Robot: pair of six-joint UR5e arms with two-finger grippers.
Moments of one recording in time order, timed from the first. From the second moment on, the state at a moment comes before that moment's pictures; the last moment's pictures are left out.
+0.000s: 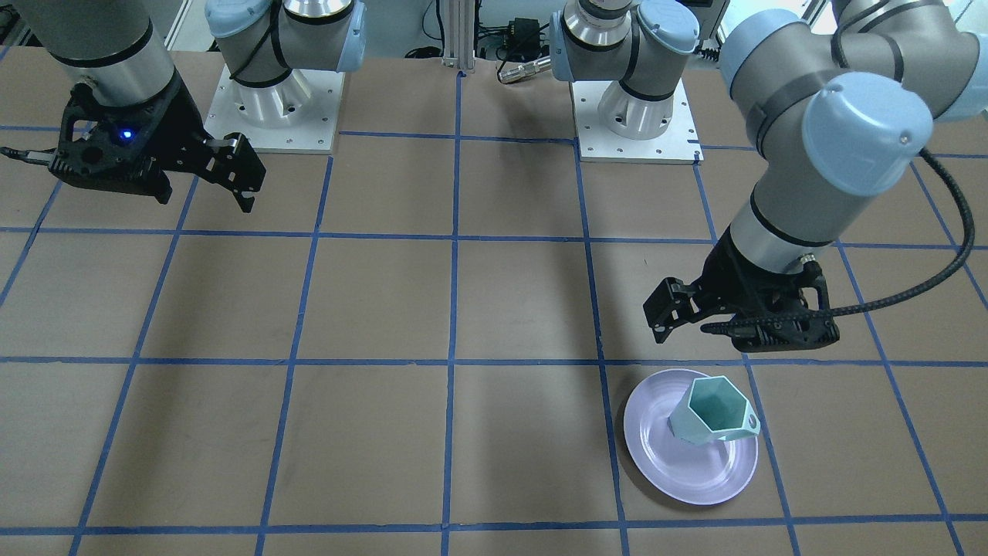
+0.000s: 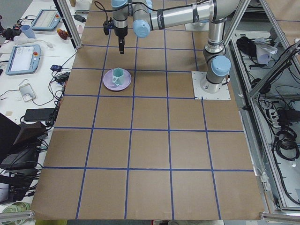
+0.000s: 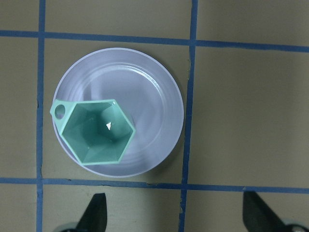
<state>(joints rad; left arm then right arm) -1.50 -1.80 -1.51 -1.34 1.55 -0.01 1.52 -1.59 1.63 -1.60 -1.59 0.04</state>
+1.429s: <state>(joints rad) -1.52 -1.66 -1.55 -1.60 1.59 -0.04 1.52 -1.59 1.63 -1.60 -1.59 0.04</state>
